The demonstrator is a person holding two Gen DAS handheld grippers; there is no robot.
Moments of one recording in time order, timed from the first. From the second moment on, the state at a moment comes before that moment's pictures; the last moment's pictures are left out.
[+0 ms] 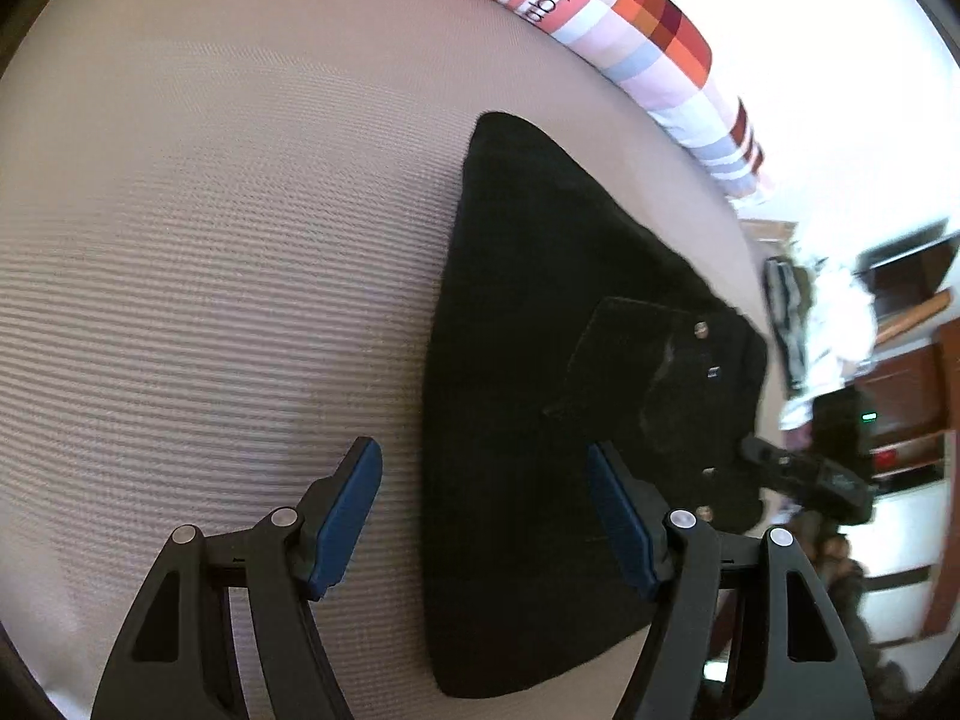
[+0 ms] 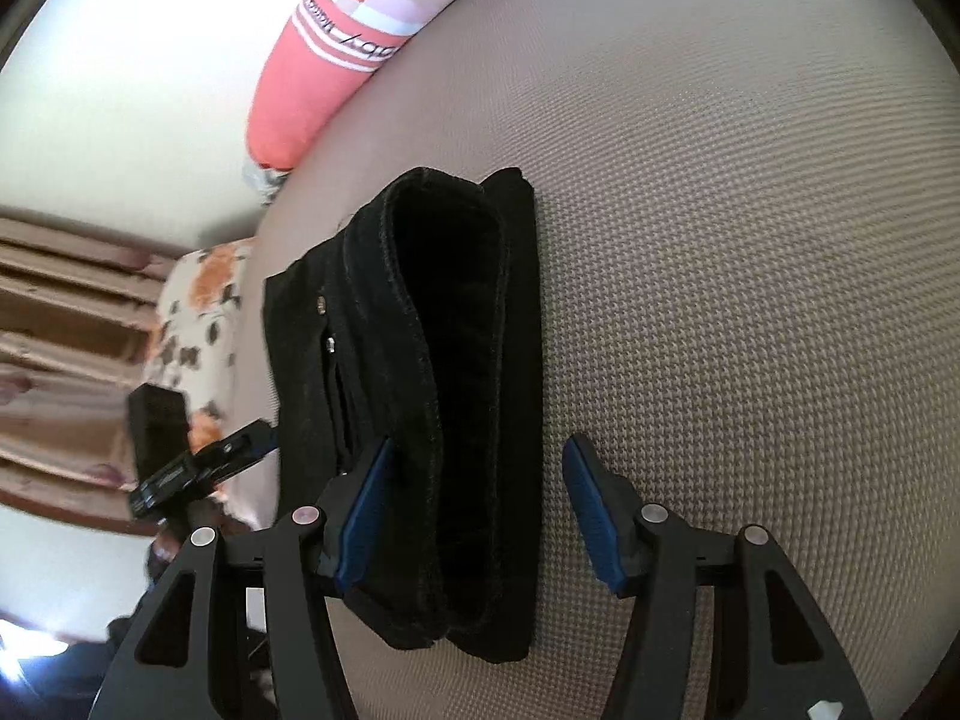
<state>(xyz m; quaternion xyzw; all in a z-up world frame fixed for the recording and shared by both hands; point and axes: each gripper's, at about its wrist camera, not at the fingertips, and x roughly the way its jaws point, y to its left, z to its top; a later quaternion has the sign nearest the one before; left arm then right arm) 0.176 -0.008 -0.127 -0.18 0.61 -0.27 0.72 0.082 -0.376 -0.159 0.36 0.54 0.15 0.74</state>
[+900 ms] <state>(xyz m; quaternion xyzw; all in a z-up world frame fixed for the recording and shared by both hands) 0.173 -0.032 -0.122 -0.14 0.57 -0.26 0.77 0.095 -0.363 -0.160 0.38 0.51 0.17 0.75</state>
